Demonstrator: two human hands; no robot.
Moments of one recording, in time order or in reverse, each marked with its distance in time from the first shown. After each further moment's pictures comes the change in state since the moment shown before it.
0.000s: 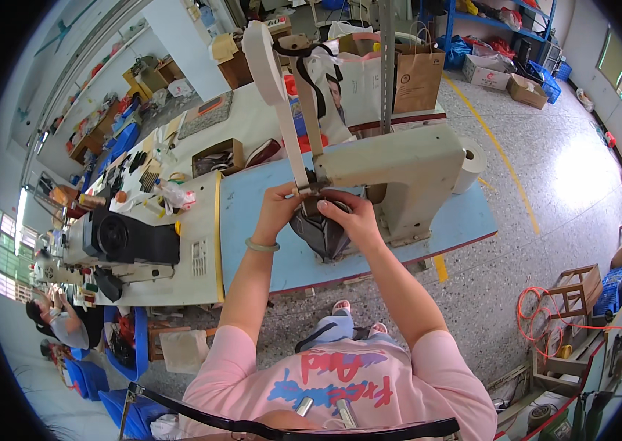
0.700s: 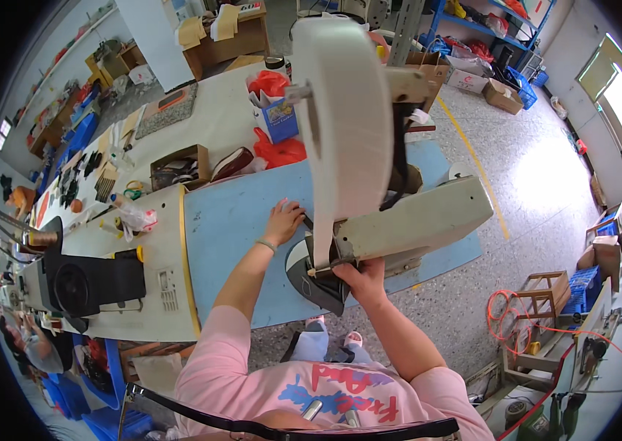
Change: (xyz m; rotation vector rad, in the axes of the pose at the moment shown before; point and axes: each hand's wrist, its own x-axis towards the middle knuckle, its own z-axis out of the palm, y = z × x) left_hand 0.092 -0.252 -0.010 0.913 -0.194 0.146; right_hand 0.010 0.032 0.009 0.238 0.182 -0.055
